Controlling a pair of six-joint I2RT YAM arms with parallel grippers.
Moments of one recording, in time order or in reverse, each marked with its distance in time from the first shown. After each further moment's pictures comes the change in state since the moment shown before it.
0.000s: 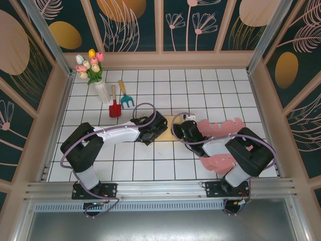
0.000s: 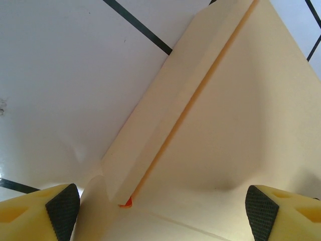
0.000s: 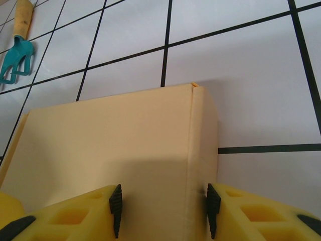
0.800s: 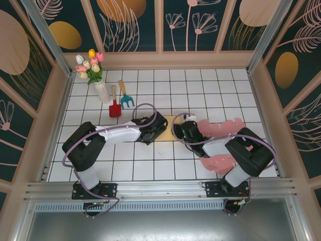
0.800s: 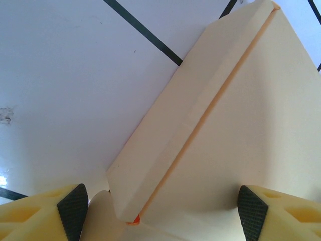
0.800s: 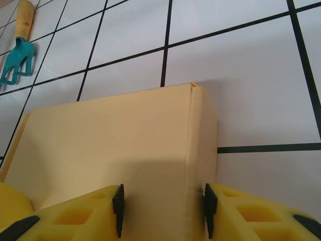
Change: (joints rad) left arm 0.000 0.019 0.000 0.005 -0.030 -0.027; right arm 0.000 0.000 -0.008 0.015 0.000 0.000
